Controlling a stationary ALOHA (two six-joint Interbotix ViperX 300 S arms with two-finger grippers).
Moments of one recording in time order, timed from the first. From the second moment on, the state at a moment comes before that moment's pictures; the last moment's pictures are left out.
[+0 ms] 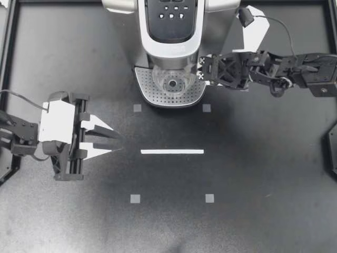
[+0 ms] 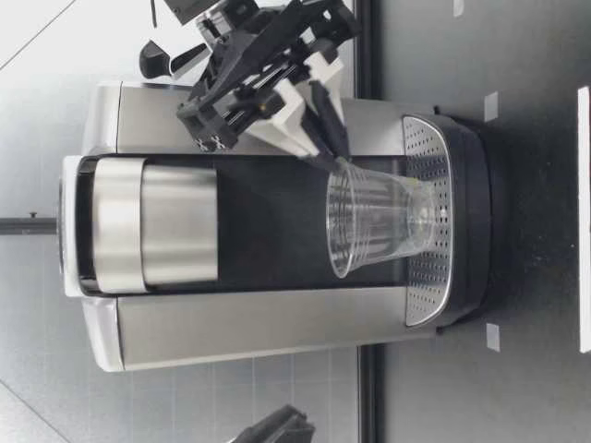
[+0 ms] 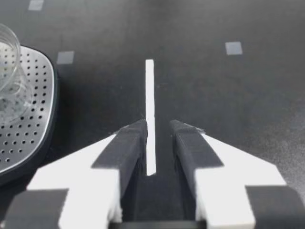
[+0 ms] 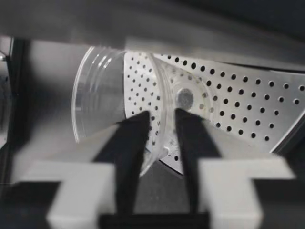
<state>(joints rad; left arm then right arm) -0.09 -0.43 0.98 1.21 0.09 -1.20 -0.37 0.01 0.77 0.12 -0.15 0.92</state>
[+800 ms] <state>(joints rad) -0.09 -0.44 0.98 1.13 0.13 -1.20 -0.30 -0.30 0.93 -0.22 0.07 0.88</state>
